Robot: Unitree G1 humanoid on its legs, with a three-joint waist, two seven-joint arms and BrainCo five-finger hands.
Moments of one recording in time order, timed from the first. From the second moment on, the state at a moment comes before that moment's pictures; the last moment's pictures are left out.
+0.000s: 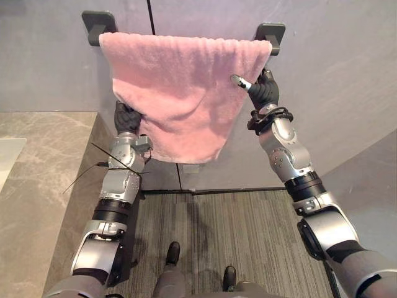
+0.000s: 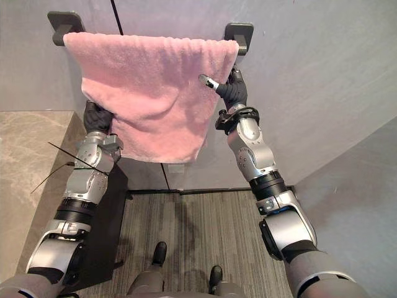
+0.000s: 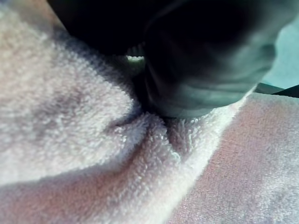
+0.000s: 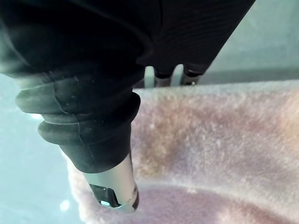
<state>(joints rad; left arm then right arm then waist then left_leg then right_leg) -0.57 0.37 -0.02 0.36 -0.49 -0.12 0.24 -0.83 -0.27 0.21 0.38 0.66 -0.04 -0.19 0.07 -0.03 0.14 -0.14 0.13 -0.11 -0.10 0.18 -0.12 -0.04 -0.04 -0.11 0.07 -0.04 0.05</state>
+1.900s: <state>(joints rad) -0.27 0.64 -0.15 0.07 -0.64 -0.15 -0.13 -0.58 -0.22 0.48 0.07 0.71 -0.10 0.12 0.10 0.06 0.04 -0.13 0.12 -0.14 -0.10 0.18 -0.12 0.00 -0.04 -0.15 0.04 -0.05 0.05</state>
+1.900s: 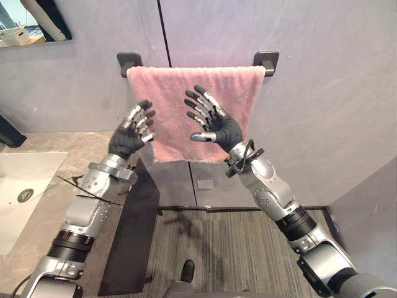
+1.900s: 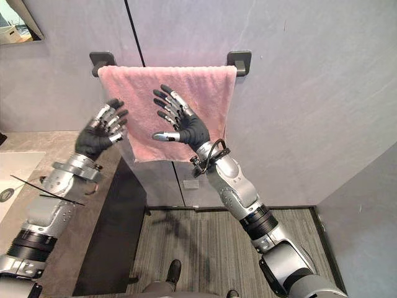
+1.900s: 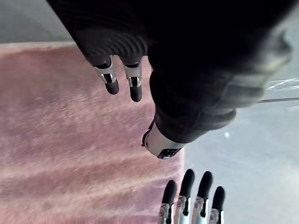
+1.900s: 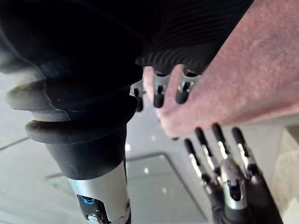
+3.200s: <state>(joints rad) -0.05 0.37 0.24 0.06 -0.64 -0.16 -0.02 -0.30 -0.22 -0.03 0.13 0.69 -0.11 0.03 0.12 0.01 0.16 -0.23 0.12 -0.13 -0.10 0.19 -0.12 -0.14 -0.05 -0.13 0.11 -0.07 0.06</state>
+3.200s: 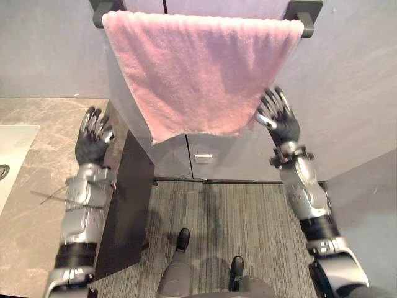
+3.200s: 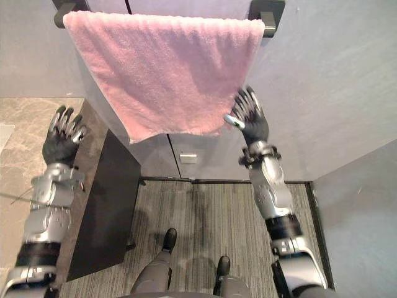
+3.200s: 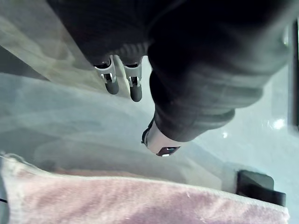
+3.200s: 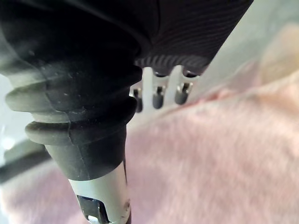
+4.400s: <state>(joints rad) 0.30 -0.04 0.41 0.98 -0.13 -0.09 0.11 0.31 0.07 -0.39 0.77 0.25 -0.04 -0.18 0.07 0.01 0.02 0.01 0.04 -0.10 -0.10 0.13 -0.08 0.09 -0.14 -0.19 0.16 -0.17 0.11</state>
